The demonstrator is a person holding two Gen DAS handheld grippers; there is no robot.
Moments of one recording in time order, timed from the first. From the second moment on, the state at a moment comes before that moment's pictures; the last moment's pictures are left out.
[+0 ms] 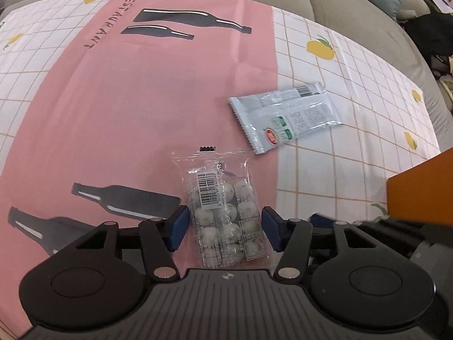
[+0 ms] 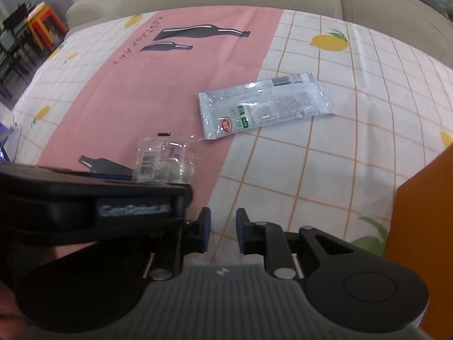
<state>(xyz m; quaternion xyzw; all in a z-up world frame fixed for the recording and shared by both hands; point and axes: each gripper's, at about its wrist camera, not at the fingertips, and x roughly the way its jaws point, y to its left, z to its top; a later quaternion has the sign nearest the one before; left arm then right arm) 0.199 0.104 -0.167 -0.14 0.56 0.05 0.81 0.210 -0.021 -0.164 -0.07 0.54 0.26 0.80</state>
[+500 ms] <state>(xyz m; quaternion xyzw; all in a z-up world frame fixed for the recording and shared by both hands) 0.222 0.145 -0.161 -0.14 0.56 0.05 0.81 0.275 0.033 -0.159 -0.47 0.42 0.41 0.66</state>
